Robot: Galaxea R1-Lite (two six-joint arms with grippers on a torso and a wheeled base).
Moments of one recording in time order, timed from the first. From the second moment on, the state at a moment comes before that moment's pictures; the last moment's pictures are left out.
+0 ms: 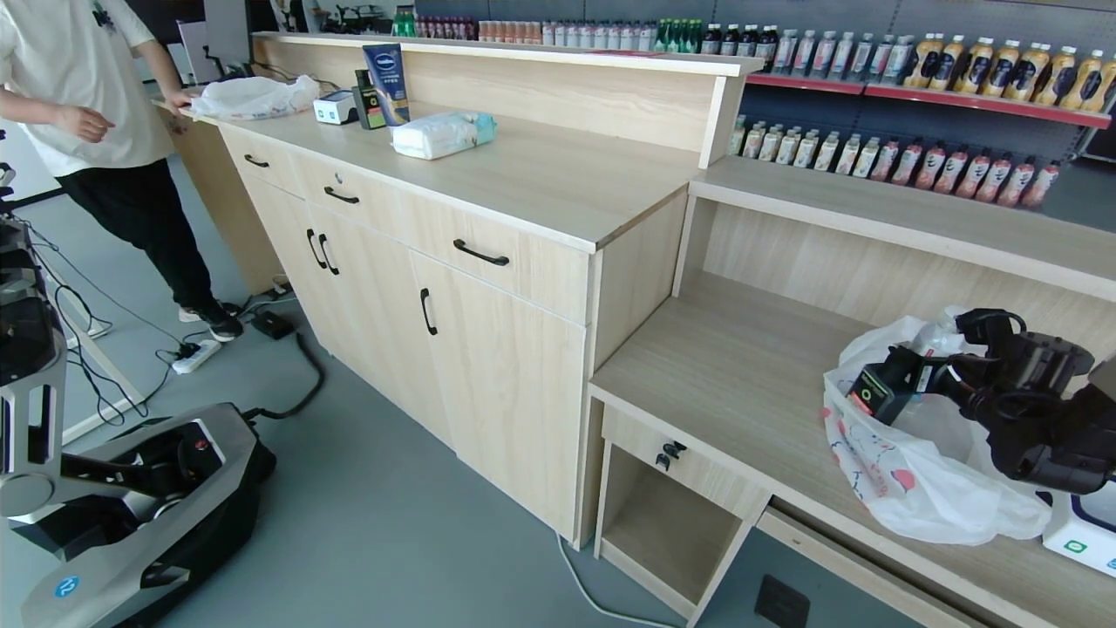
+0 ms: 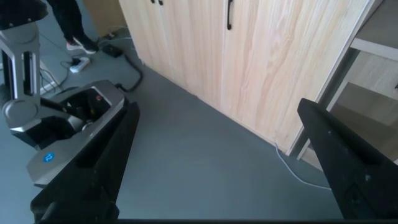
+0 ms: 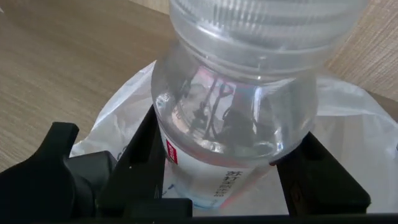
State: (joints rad) left arm 0.01 0.00 0.00 0.03 0.08 0.07; right arm -0.37 2.45 -1.16 -1.19 0.22 -0.13
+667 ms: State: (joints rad) left arm 0.01 0.00 0.00 0.03 0.08 0.07; right arm -0.39 2.25 -1.12 -1.03 0.27 -0.13
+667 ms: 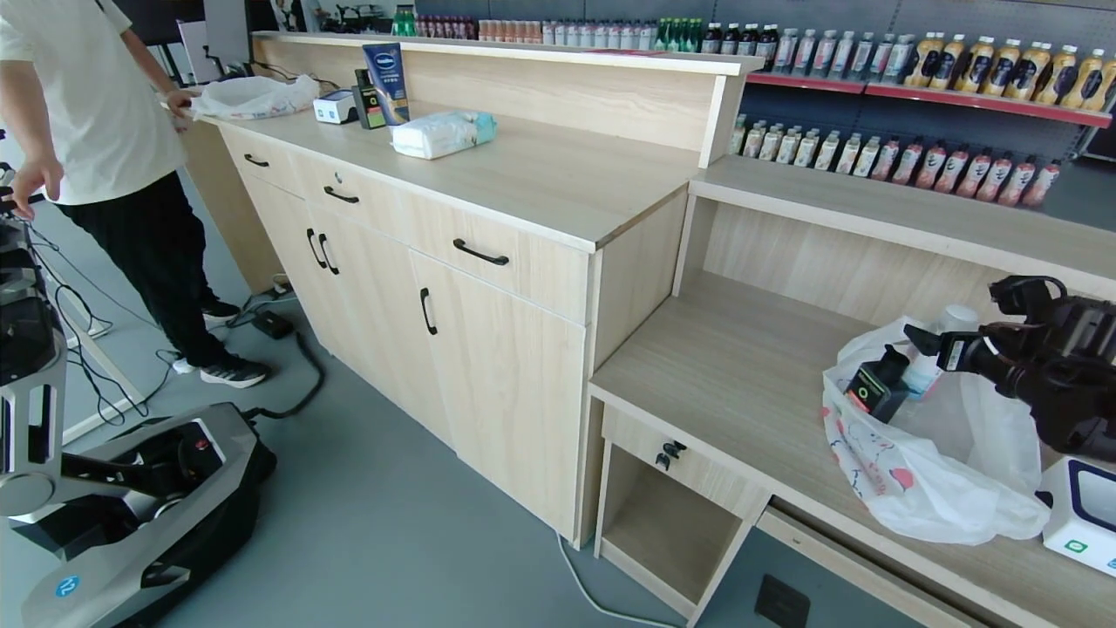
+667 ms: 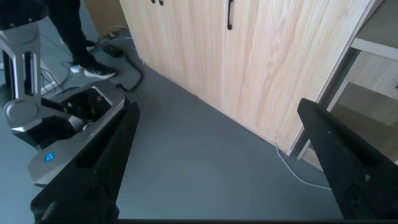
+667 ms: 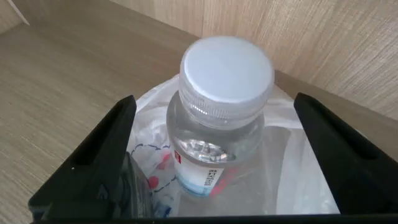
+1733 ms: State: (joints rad) left arm 0.01 0.00 0.00 0.03 0.08 0.07; right arm -0.54 1.42 -0.87 -0.38 0.13 -0.39
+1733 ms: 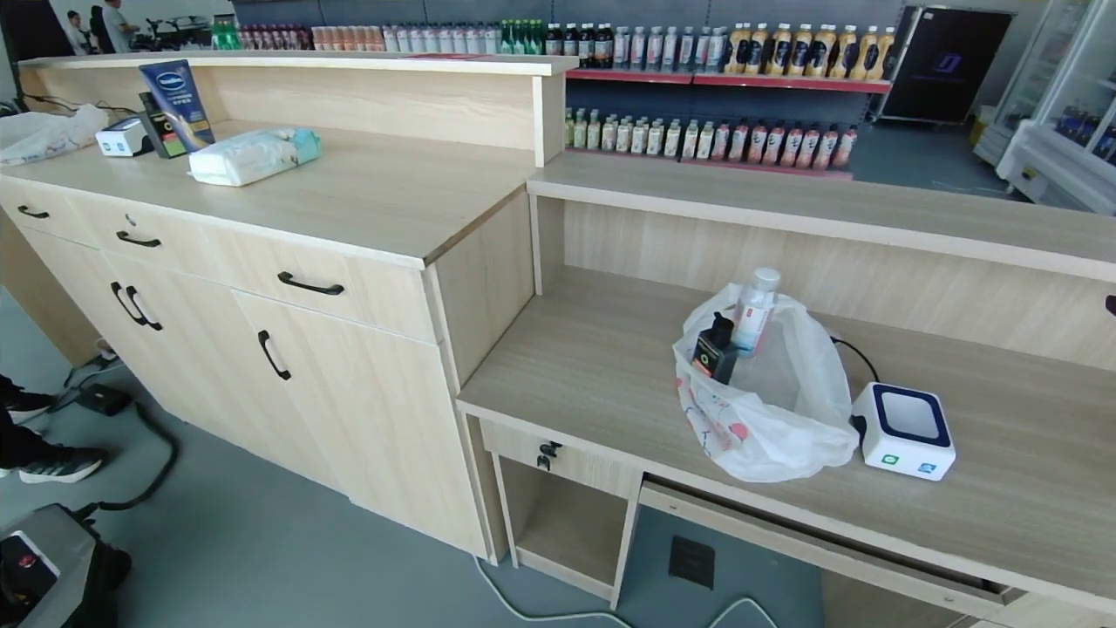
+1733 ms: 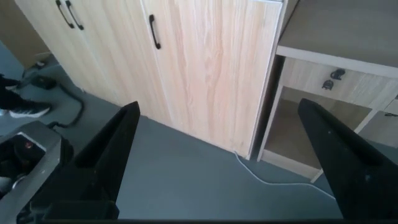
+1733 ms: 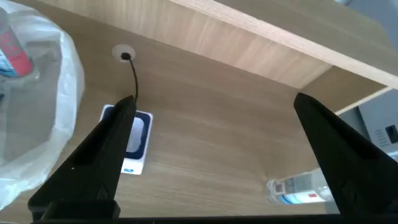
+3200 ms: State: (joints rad) left arm 0.01 0.00 0.00 0.04 0.08 0.07; right arm -1.00 1.92 -1.01 -0.59 0.59 -0.44
